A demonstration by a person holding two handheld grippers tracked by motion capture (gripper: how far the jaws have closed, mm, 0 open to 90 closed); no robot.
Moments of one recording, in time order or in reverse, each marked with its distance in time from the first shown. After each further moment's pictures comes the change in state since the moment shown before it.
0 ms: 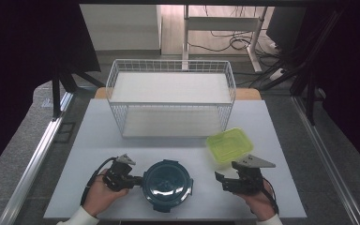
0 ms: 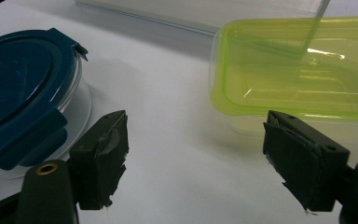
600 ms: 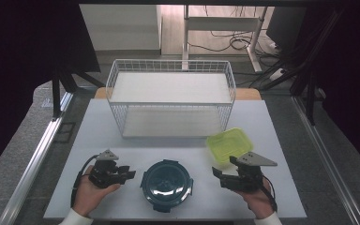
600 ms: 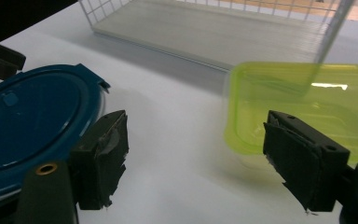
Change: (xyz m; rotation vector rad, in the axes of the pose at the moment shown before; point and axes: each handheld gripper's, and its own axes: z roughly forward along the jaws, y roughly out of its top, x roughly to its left) left arm 0.026 -0.019 -0.025 -0.188 0.064 -0.077; right arm 0.012 0.018 -0.008 -0.080 0.019 -0.023
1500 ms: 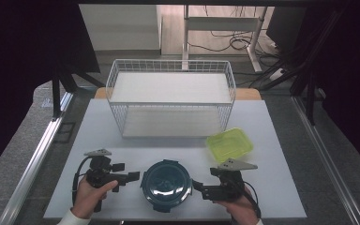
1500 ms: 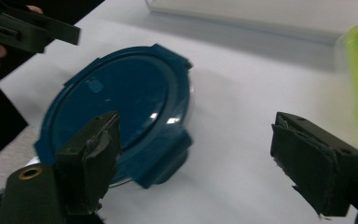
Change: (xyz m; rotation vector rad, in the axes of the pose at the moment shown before) left arm -0.006 0.006 -0.012 -0.097 -0.200 -0.191; right arm 0.048 -0.002 0.015 0.103 0.167 0.101
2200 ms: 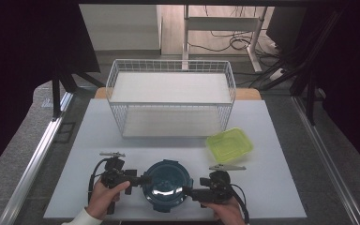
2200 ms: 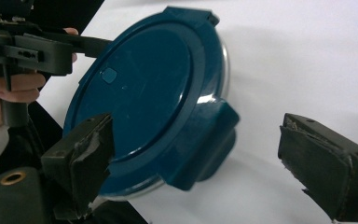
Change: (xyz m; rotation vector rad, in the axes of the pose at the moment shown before) left arm -0.002 -0.006 0.038 0.076 -0.113 -0.122; right arm 0.004 -0.017 0.035 0.083 0.109 0.243
